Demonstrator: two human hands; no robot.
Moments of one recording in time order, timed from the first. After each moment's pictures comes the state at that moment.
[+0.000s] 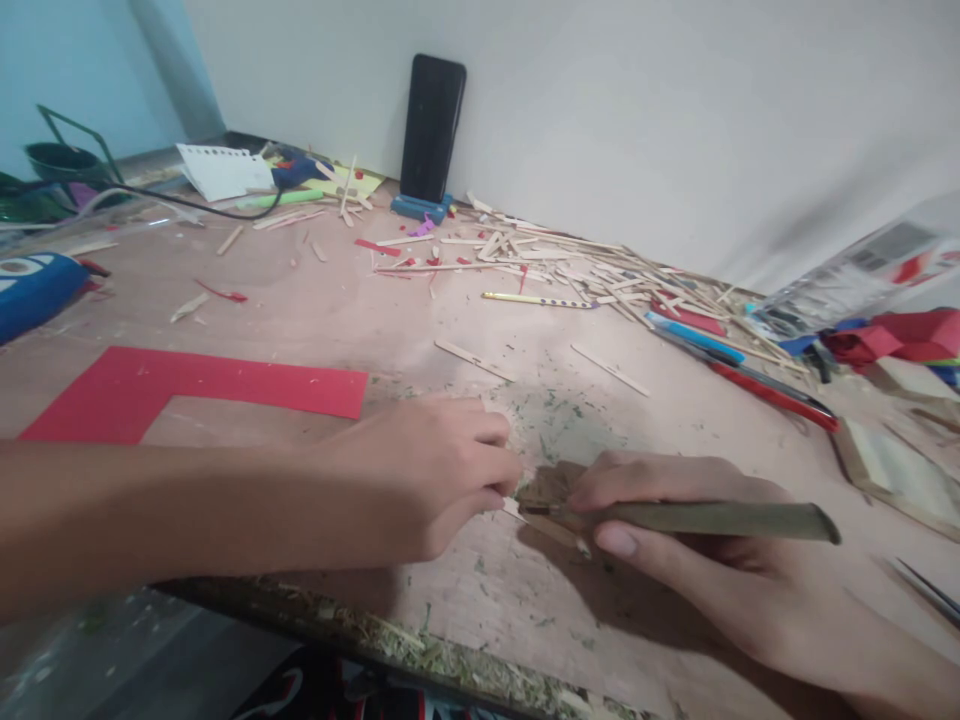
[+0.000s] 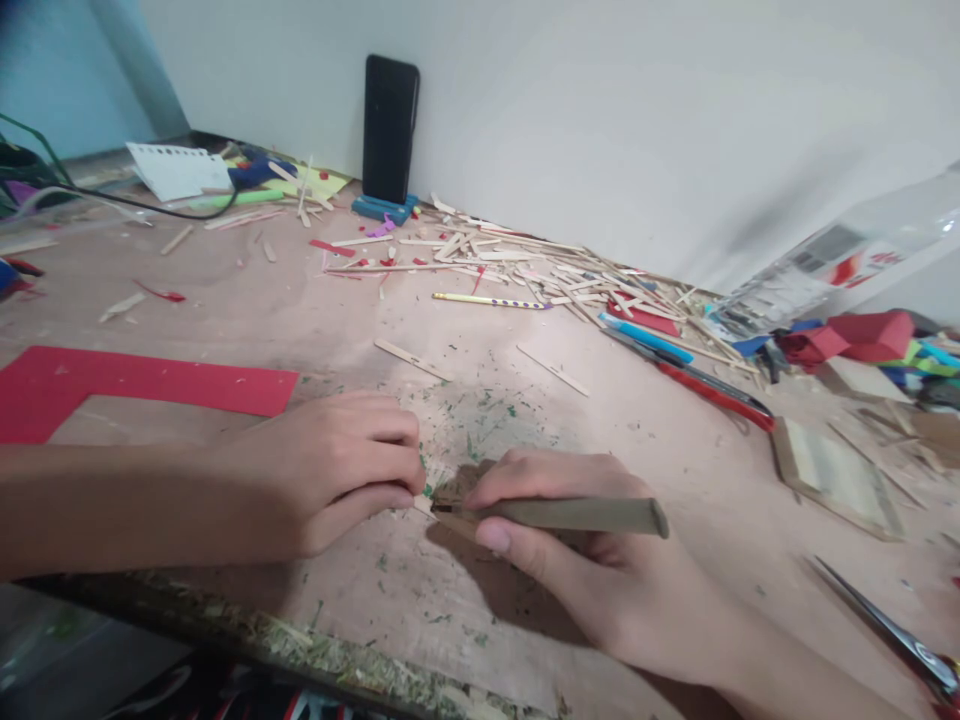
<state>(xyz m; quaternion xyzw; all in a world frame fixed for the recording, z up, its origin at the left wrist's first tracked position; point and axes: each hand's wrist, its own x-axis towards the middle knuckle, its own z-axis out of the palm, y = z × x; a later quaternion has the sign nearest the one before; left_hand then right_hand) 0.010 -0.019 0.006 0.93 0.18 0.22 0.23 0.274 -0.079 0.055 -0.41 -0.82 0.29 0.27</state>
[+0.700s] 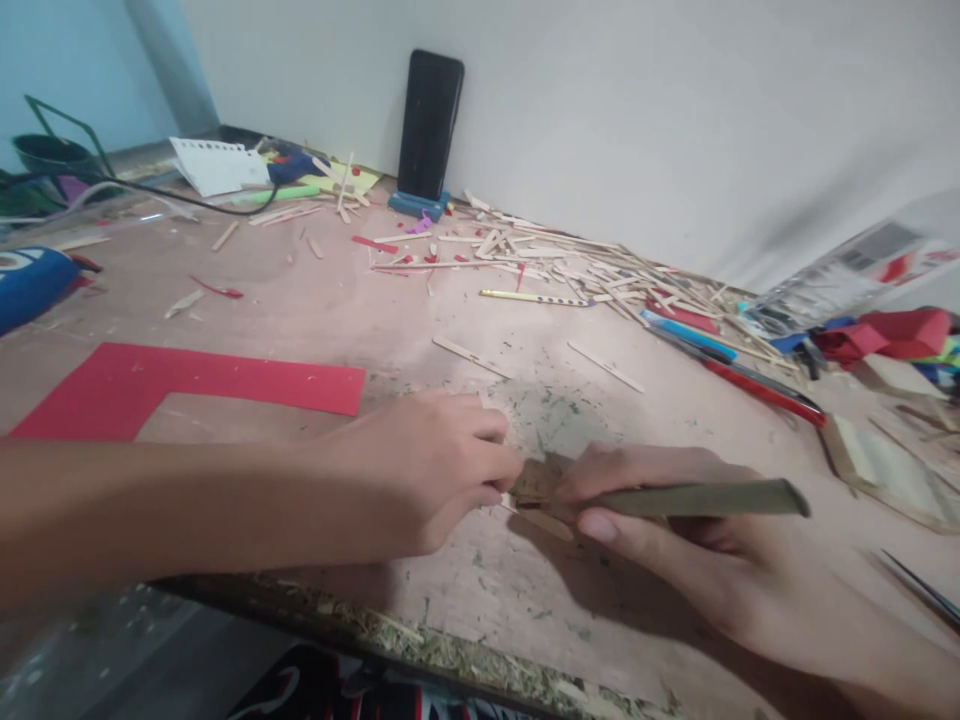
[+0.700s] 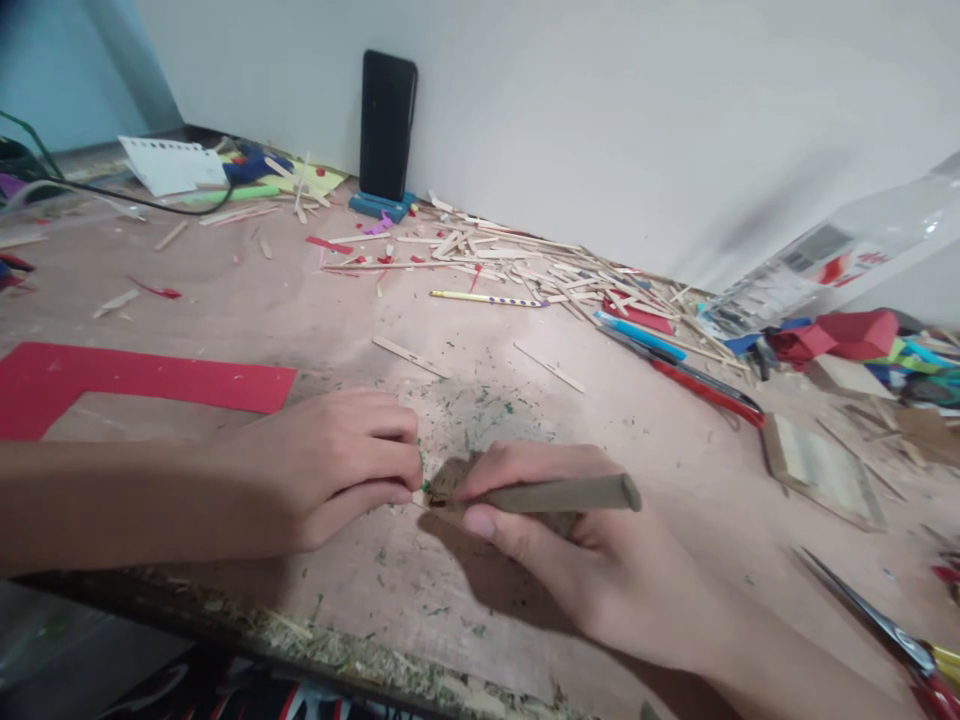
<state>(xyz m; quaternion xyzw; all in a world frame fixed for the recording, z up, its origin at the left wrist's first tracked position) 0.011 -0.020 0.009 0.93 0.20 0.19 0.24 0.264 -0.073 0.062 -0.43 -0.81 0.33 0.24</state>
